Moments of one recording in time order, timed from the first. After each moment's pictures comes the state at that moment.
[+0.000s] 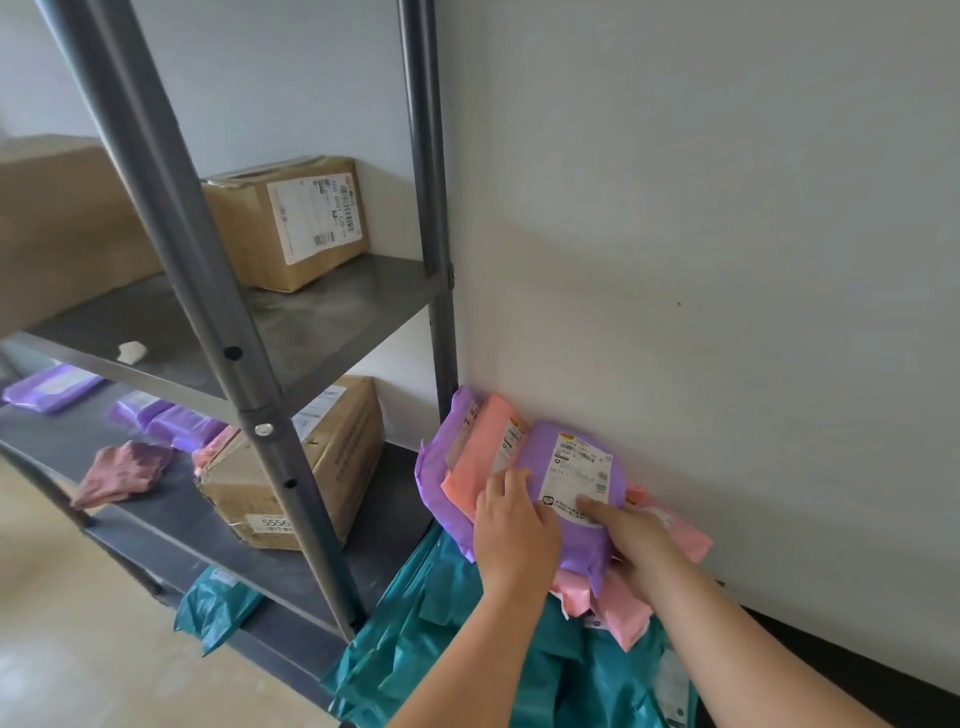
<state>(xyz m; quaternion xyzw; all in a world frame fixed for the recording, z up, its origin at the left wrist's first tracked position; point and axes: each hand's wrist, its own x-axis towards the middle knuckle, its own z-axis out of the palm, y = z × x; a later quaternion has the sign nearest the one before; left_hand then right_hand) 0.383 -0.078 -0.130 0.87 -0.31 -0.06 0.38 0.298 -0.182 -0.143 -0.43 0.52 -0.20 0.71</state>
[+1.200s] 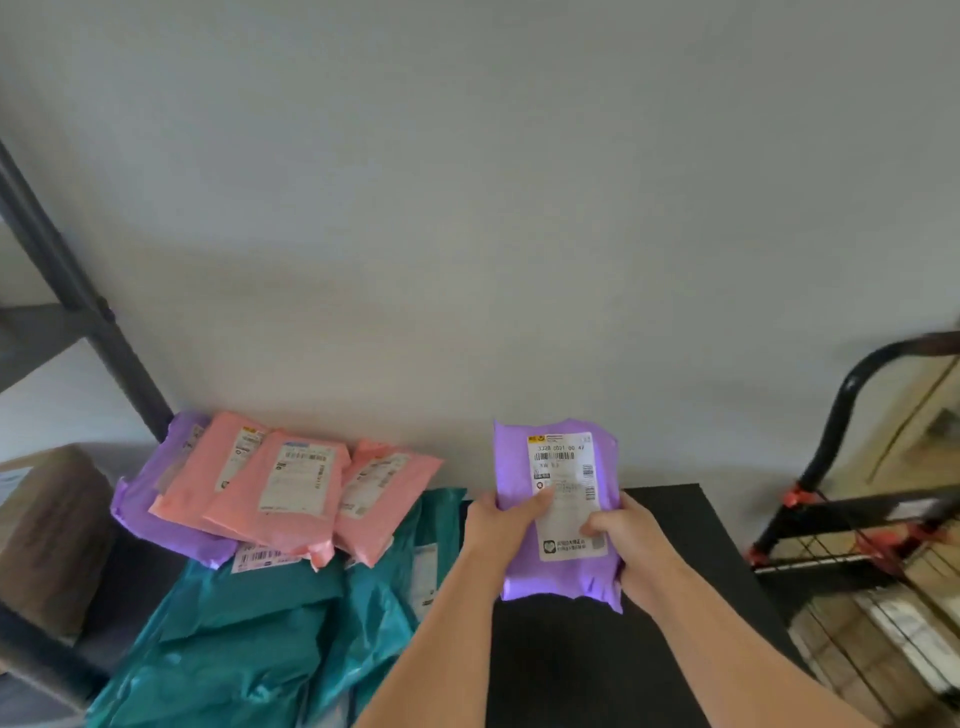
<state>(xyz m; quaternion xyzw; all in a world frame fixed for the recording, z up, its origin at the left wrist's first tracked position) 0.143 -0.120 -0.134 0.67 -0.31 -0.49 0.46 -0.009 -0.144 -0.139 -0.36 0.55 -0.39 0.65</state>
